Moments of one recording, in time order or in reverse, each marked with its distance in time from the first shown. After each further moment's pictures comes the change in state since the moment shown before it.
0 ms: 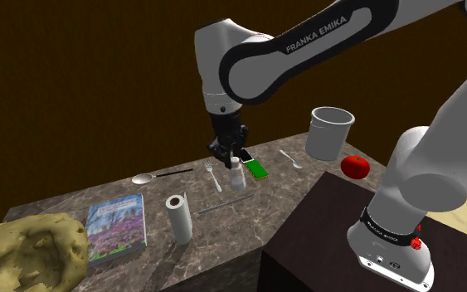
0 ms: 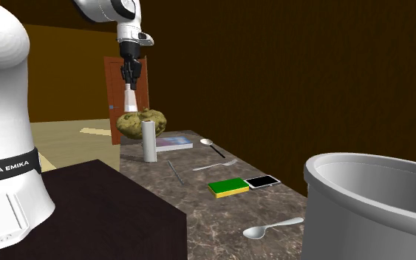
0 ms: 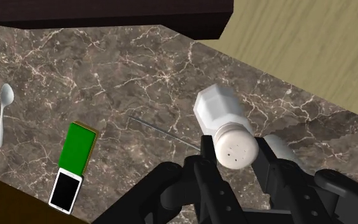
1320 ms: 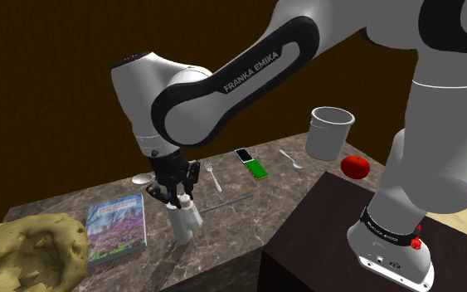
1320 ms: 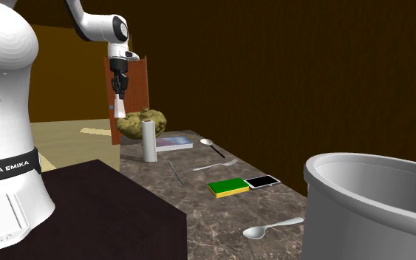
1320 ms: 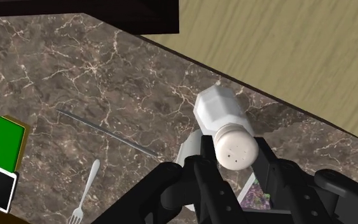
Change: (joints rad) arm 0.127 0.420 0.133 0.355 -0.153 0.027 0.337
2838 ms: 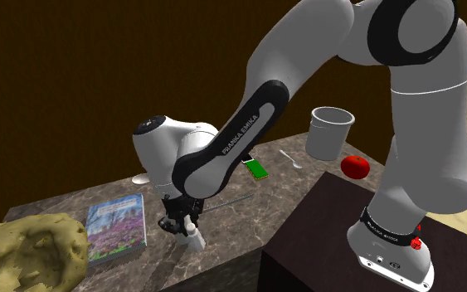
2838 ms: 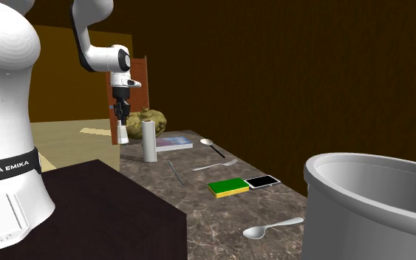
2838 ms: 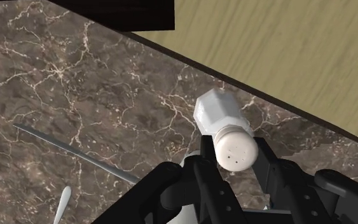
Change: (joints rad) arm 0.034 0.179 -0.041 -0.100 -0.106 0.259 0.069
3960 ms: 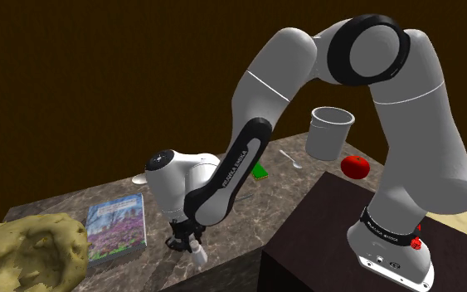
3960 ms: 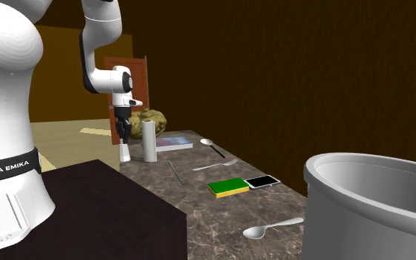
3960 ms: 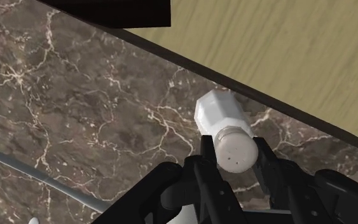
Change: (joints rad) arm 0.047 0.175 -0.065 -0.001 -0.097 0.165 0.060
